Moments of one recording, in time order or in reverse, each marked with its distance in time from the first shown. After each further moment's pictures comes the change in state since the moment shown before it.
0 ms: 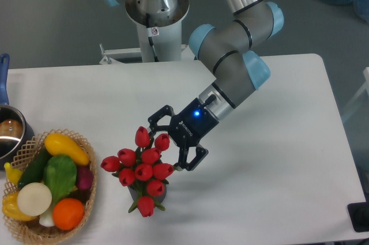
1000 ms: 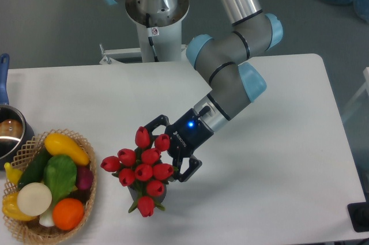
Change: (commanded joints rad) arm -0.035 -0.046 0.055 0.008 0.008 0.005
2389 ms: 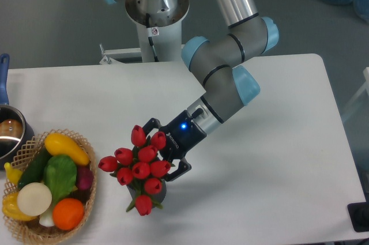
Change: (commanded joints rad) arm -0.017 -0.002 -0.003 0.000 -0.006 -0.003
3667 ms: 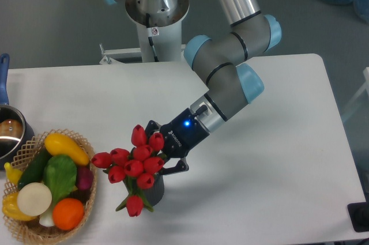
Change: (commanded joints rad) arm 0.021 0.014 0.003 0.005 -0.072 -0.047
